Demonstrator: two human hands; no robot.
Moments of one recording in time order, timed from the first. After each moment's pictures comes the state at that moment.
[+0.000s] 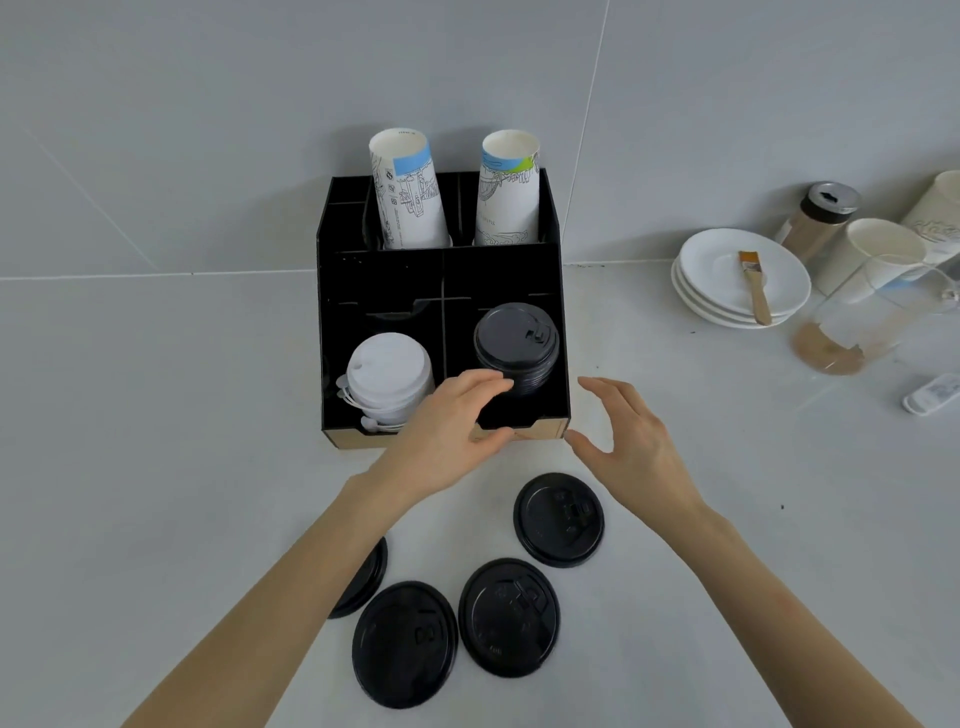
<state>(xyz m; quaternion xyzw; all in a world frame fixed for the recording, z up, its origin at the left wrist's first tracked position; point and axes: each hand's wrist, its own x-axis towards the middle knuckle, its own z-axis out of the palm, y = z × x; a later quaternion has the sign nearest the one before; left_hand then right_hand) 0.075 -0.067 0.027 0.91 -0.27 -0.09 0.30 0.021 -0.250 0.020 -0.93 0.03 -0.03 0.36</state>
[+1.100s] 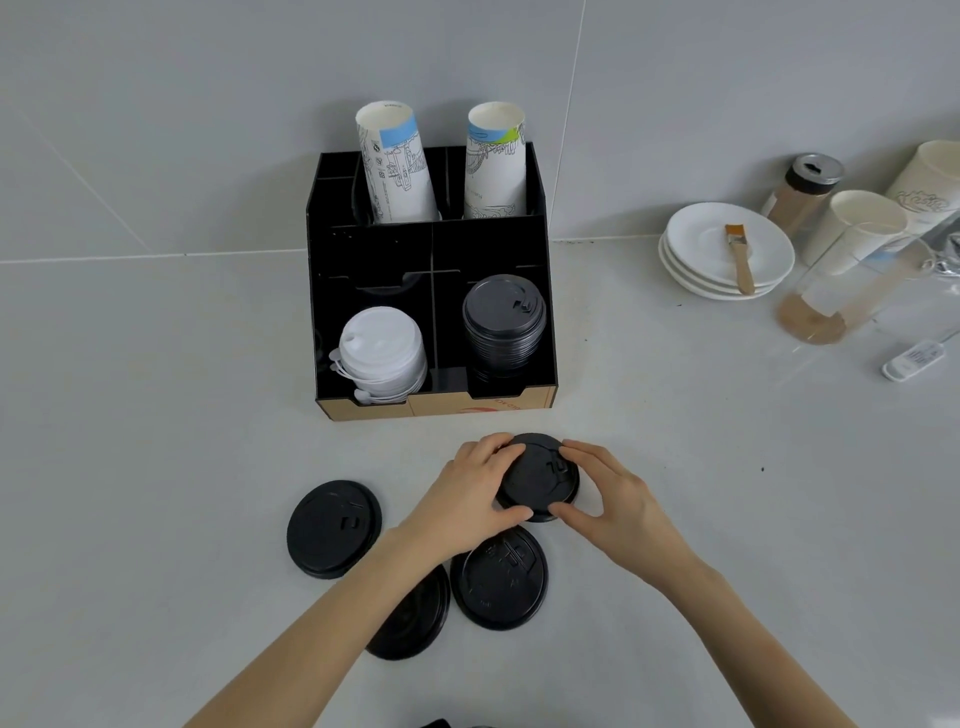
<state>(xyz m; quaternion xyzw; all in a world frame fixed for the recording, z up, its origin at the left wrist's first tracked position) 0.010 -0.082 -0.021 0.91 -0.26 -0.23 0.24 -0.043 -0.252 -0.027 -0.92 -0.01 0.06 0.39</state>
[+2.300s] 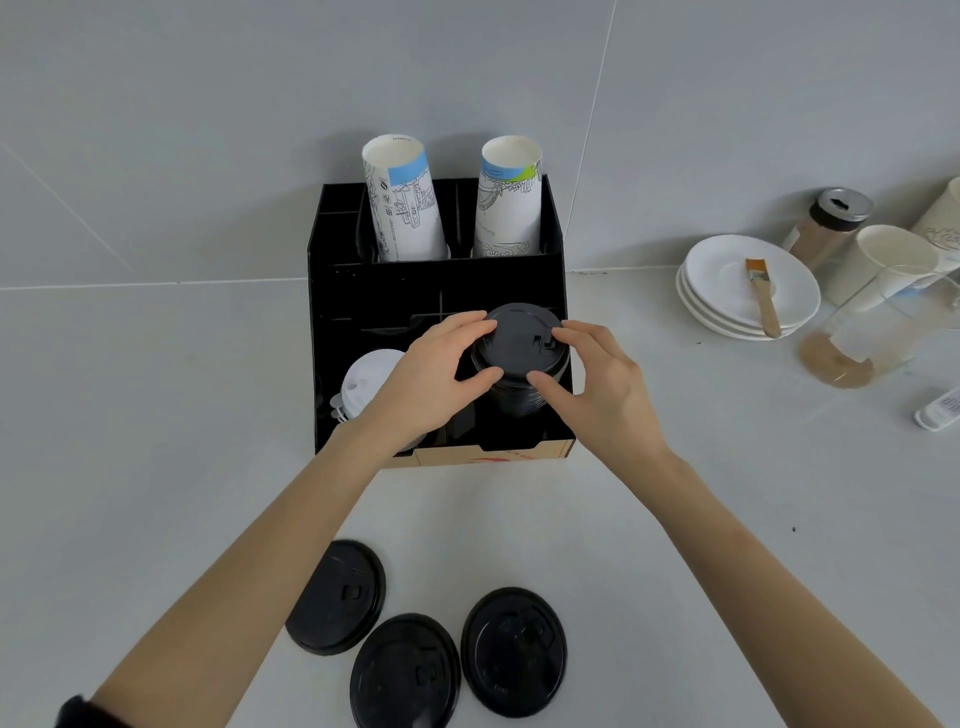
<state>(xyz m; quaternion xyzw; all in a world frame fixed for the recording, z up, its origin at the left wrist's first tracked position) 0.135 -0.069 0.050 0.91 -0.23 -0.06 0.33 0.082 -0.229 0.043 -0.92 0.03 -0.10 0.37</state>
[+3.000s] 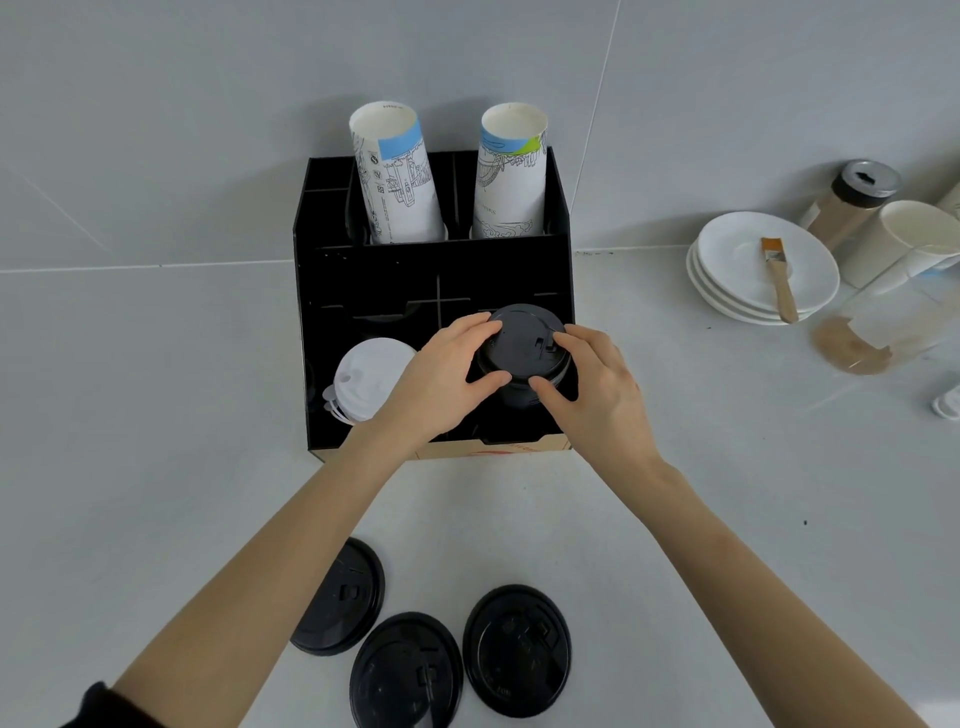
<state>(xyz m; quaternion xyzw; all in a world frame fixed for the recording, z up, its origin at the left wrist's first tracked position) 0.143 -0.076 0.023 0.92 -0.21 -0.08 0.31 0.086 -0.224 0.018 -0.94 0.06 -0.08 0.34</state>
